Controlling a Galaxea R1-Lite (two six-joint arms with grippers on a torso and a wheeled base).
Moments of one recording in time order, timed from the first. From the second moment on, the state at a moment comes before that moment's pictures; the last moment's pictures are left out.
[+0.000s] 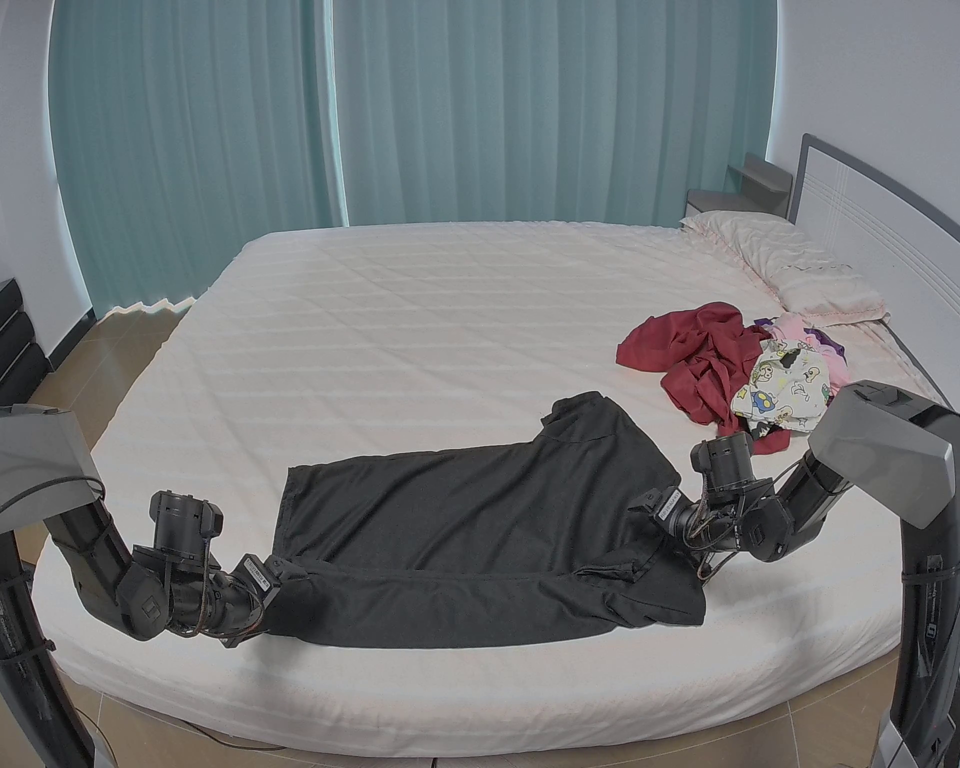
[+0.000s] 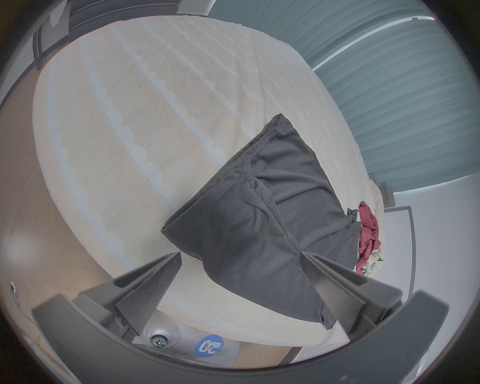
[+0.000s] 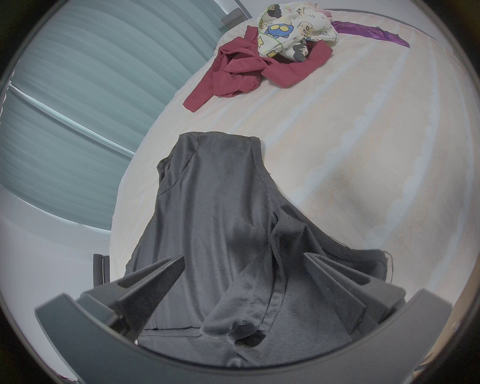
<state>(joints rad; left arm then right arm) -0.09 2.06 -0.44 -0.72 -0.18 -0.96 0.27 2.37 -1.03 -0.58 0.01 0.93</state>
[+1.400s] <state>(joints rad) -0.09 2.06 -0.44 -0.72 -0.18 -0.96 0.33 2.04 -0.93 -0.30 -0.01 0.92</state>
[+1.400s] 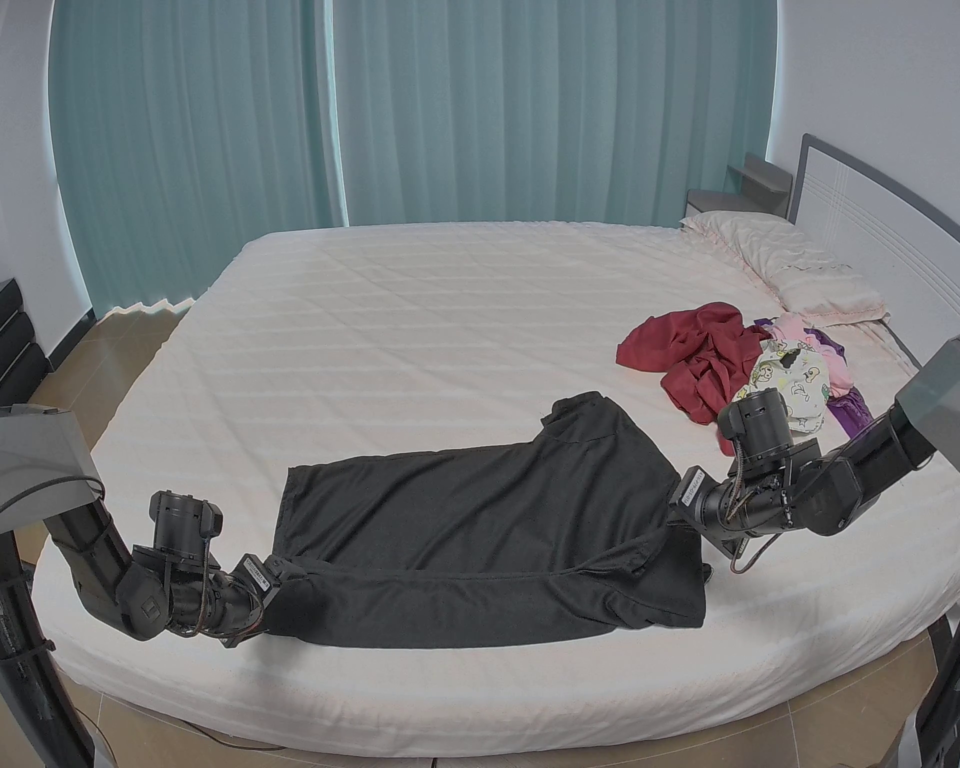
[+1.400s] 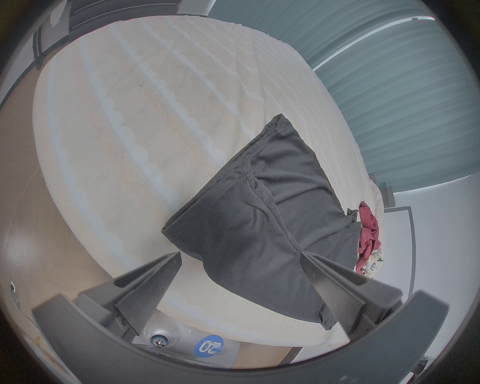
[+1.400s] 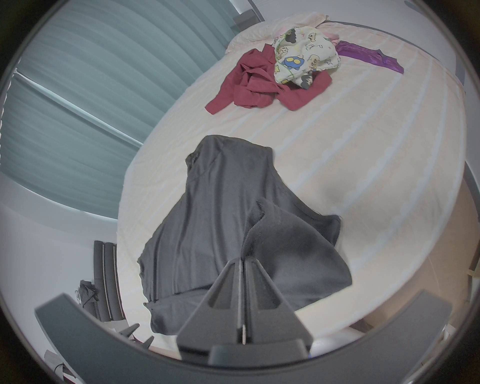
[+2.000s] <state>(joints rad) -0.09 2.06 -0.44 -0.72 -0.18 -0.96 0.43 1.95 -0.72 -0.27 -0.05 0.92</state>
